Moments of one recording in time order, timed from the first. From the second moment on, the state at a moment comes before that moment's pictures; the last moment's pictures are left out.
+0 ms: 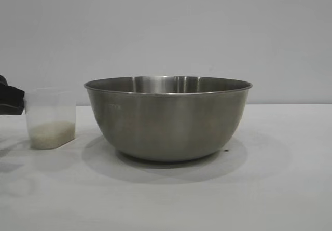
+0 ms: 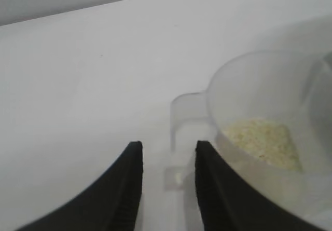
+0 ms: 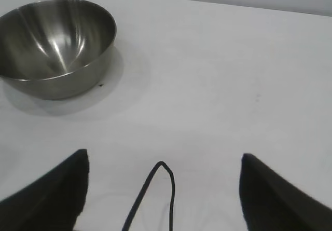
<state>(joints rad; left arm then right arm) -0.19 2.00 -0.40 0.02 -1.14 0.07 0.21 -0.02 -0.49 0.08 1.14 -0.07</state>
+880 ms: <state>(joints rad) -0.19 2.09 -0.56 0.14 -1.14 0.08 0.21 -0.02 -0.49 0.08 1.14 -0.07</state>
